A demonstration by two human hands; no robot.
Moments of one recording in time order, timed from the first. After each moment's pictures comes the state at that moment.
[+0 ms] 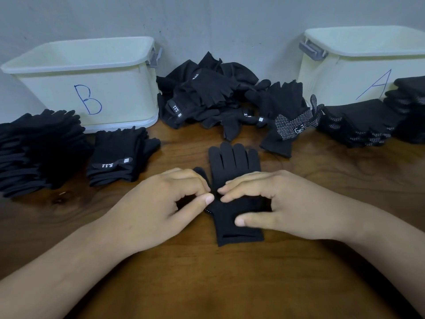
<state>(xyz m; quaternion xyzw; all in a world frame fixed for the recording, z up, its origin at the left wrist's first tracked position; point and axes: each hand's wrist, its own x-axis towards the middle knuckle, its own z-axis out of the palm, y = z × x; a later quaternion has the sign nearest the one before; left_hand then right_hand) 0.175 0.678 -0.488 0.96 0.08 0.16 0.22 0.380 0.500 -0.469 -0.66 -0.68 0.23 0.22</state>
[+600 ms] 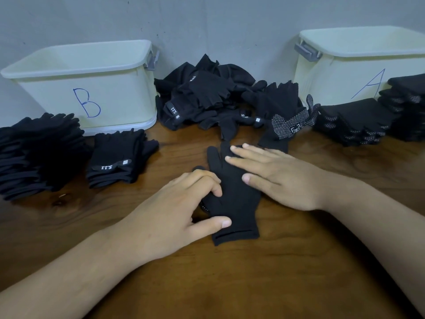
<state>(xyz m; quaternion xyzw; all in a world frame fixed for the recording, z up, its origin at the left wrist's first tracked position) 0.184 0.658 -0.490 0.97 0.08 0.06 0.20 0.427 0.517 -0.491 -0.74 -0.66 0.13 0.06</state>
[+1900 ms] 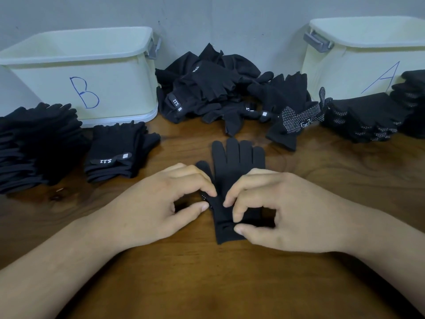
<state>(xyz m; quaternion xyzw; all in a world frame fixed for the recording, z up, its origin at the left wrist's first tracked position) 0.170 0.694 -0.495 0.97 0.03 0.12 0.22 0.371 0.494 -0.484 -0.63 -0.73 0.12 0.22</state>
